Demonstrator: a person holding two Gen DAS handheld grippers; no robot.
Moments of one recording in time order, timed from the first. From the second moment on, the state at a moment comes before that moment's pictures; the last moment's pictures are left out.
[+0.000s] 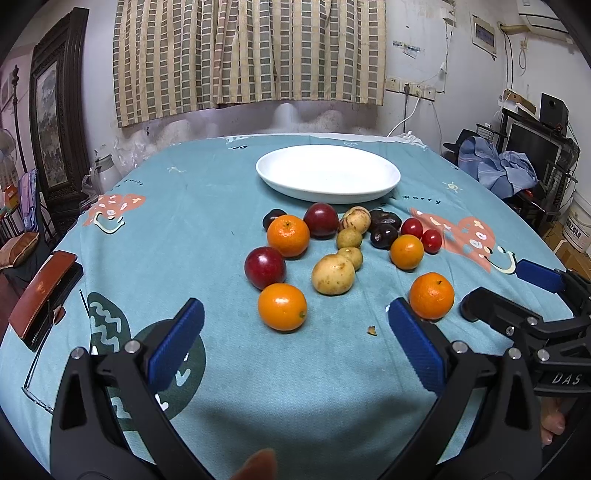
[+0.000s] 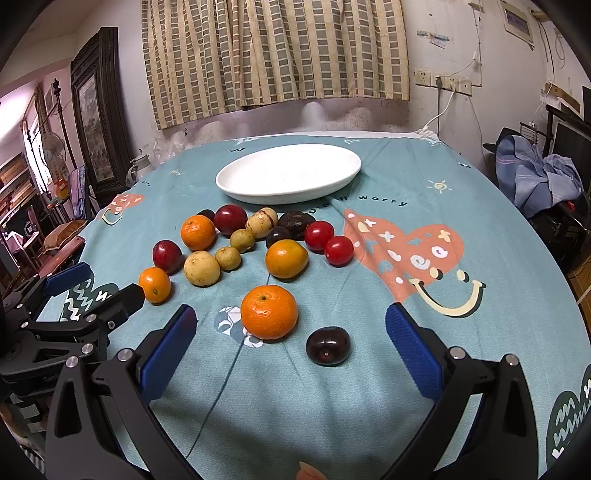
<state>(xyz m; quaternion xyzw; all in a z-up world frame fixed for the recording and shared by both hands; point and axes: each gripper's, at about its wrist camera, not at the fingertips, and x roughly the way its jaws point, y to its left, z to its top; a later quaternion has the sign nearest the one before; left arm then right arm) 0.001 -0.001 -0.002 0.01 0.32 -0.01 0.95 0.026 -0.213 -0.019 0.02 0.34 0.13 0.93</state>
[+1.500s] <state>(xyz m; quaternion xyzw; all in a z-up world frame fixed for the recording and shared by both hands) 0.006 -0.008 -0.009 0.01 0.32 -0.01 0.95 0.027 -0.214 -0.020 0.02 0.34 0.13 0.93</state>
